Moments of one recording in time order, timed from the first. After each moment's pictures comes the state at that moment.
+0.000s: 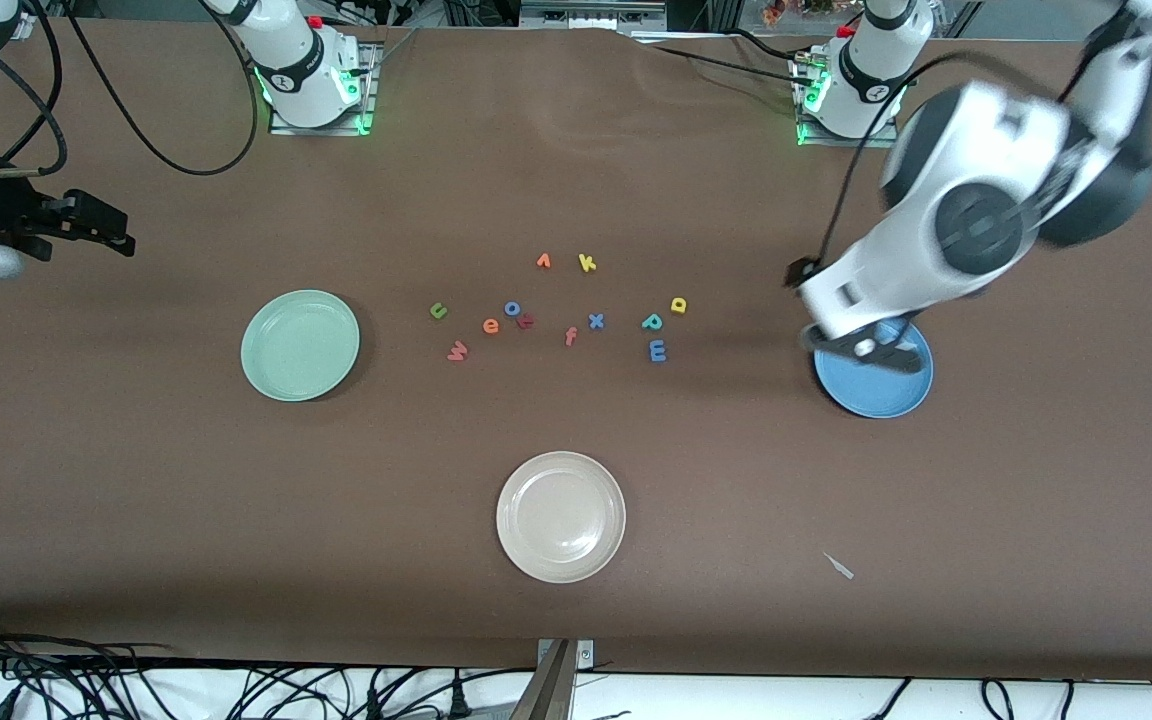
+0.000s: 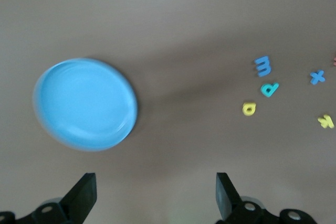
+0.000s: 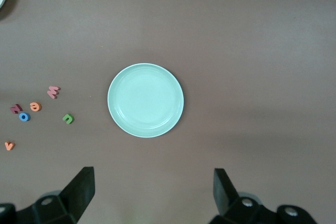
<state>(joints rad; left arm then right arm) -0.25 0.37 -0.13 -1.58 0.00 1.65 -0.09 0.08 0.01 -0.09 -1.67 0.02 1.62 -0.08</state>
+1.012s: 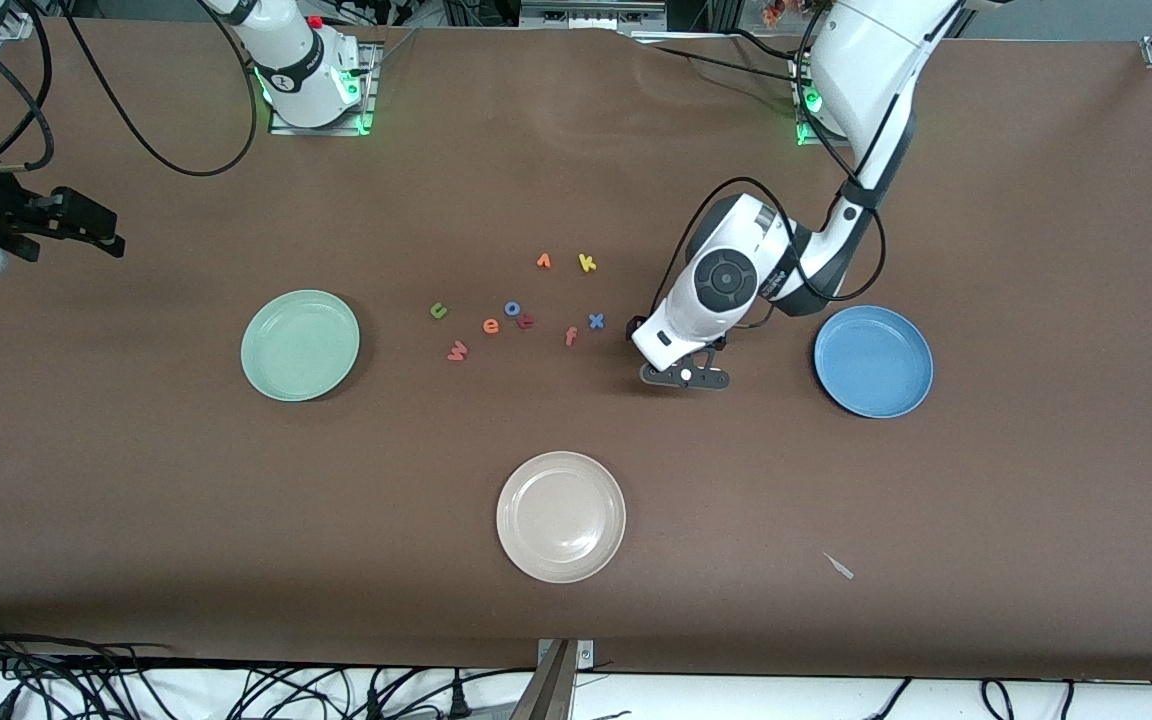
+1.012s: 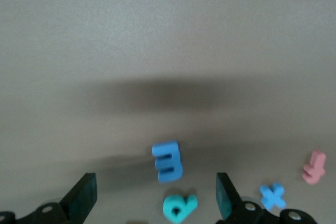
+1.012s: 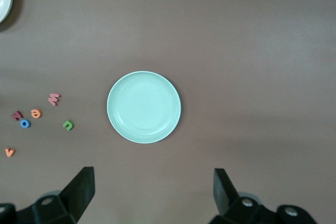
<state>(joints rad) -0.46 0.60 -0.14 -1.84 -0.08 2.40 -0.46 0.08 0.01 -0.10 -1.64 0.02 1.62 -0.08</state>
